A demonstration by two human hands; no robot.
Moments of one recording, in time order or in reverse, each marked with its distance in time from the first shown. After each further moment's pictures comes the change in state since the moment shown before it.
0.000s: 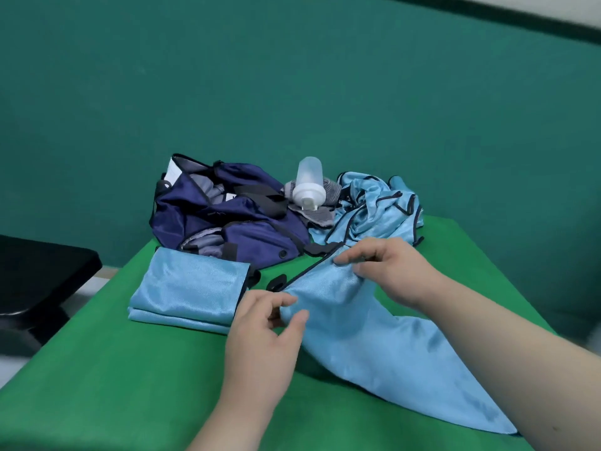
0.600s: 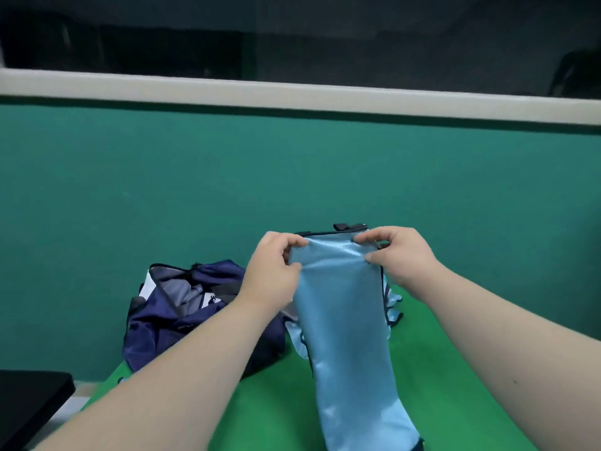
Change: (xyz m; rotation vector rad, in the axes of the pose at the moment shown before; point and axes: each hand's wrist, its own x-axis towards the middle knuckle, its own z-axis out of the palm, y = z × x) left_hand 0.193 0.144 0.070 0.130 -0.208 0.355; right_hand 0.050 -0.061 -0.147 0.101 0.434 0.003
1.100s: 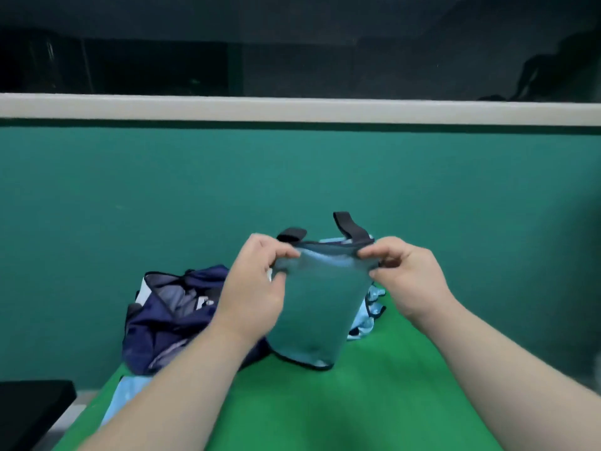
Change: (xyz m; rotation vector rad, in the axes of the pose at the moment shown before) left_hand -0.047 0.057 -0.025 0.028 0.087 0.343; right_hand -0.069 0.001 -0.035 0.228 0.115 -0.191
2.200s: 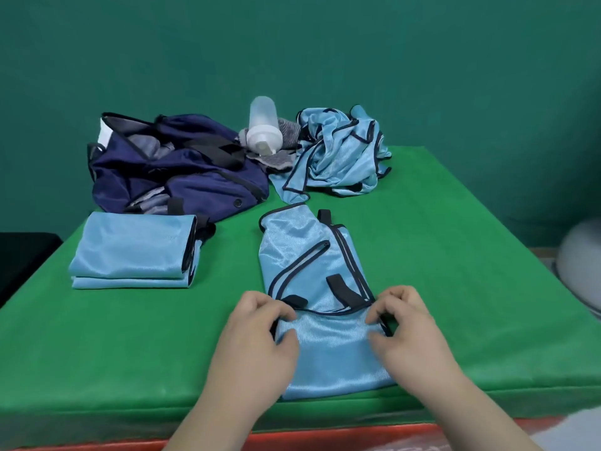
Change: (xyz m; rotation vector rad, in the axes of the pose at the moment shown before) left_hand -0.271 -0.006 0.024 0.156 -0.450 -0.733; right_hand -0.247 0.156 0.036 -0.521 -0.228 0.367
